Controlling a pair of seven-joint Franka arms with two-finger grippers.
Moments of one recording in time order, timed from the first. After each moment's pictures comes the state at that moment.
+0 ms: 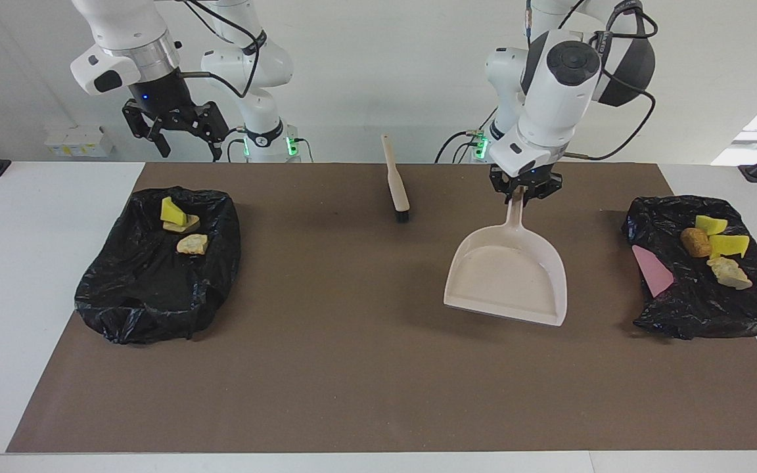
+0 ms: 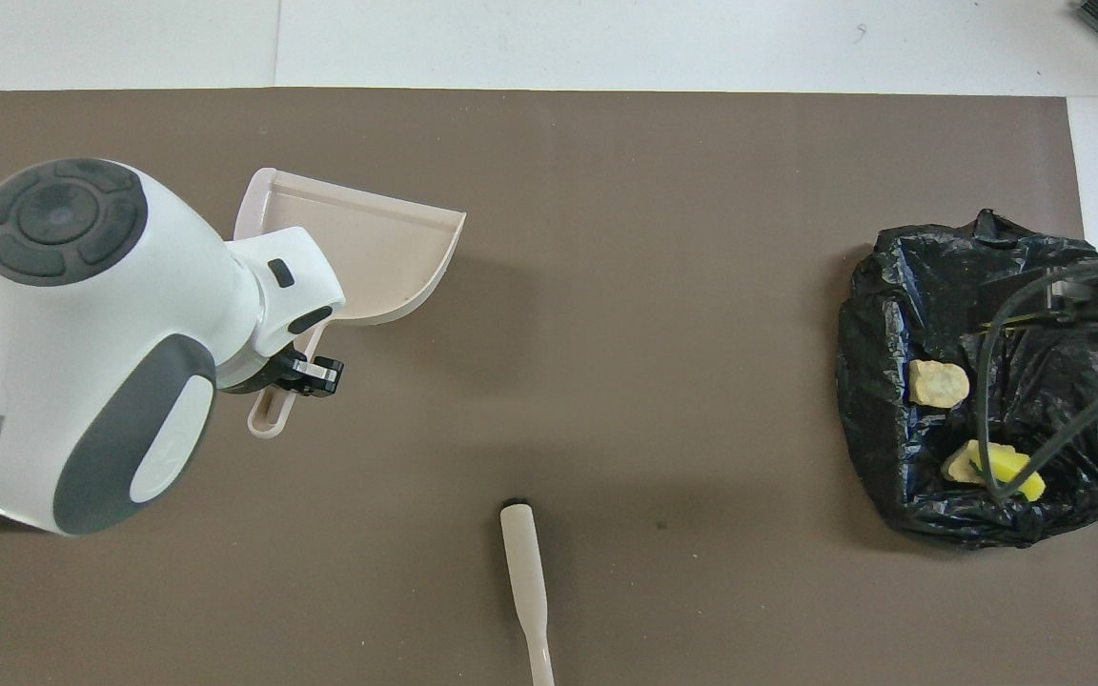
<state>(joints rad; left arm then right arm) -0.44 0.03 0.02 -1.77 0.03 1.70 -0.12 0.06 -0.03 -0.01 -1.49 0.02 1.48 0.16</state>
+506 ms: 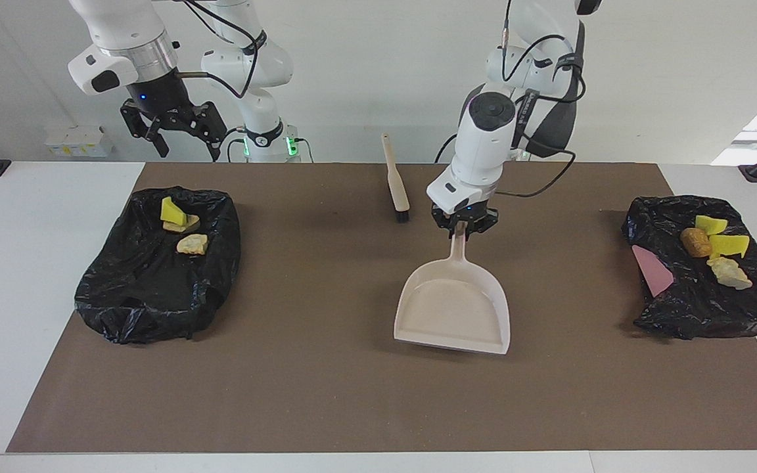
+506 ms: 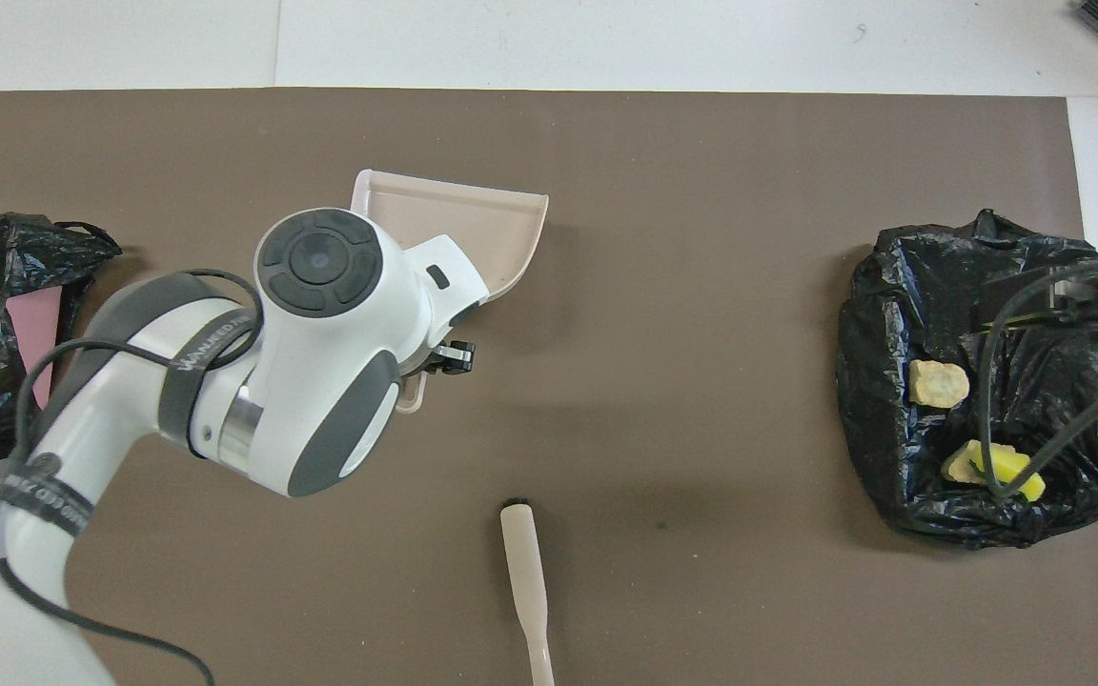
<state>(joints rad) -0.57 0.22 0.02 -1.78 -0.02 1.99 -0.33 0.06 -0.03 -0.01 -1.49 0.02 1.48 0.16</state>
